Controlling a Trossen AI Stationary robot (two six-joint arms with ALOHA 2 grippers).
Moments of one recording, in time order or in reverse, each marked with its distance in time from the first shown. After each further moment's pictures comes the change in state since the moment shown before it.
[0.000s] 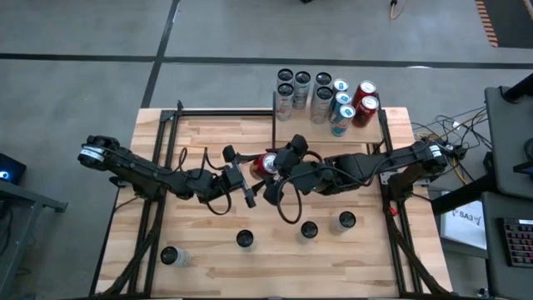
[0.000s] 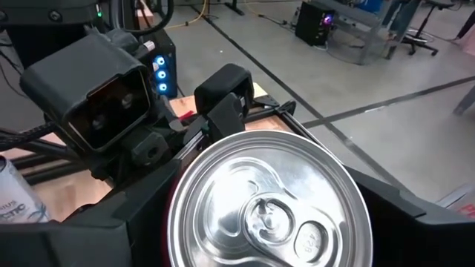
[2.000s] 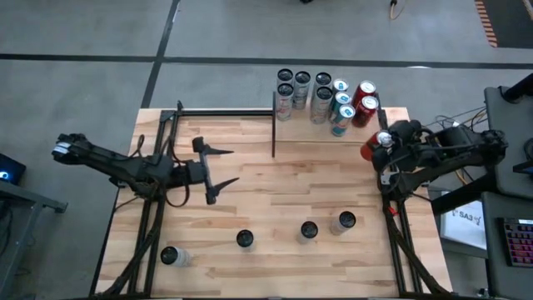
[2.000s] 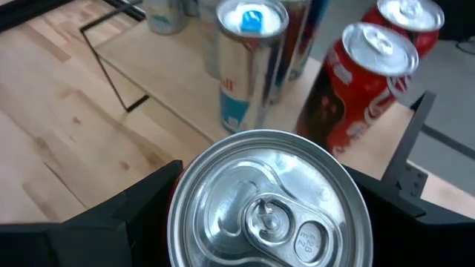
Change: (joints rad) left arm -0.002 -0.494 -0.111 -0.497 0.160 0.113; right arm -0.012 -0.953 -0.571 -0.977 0.114 0.658
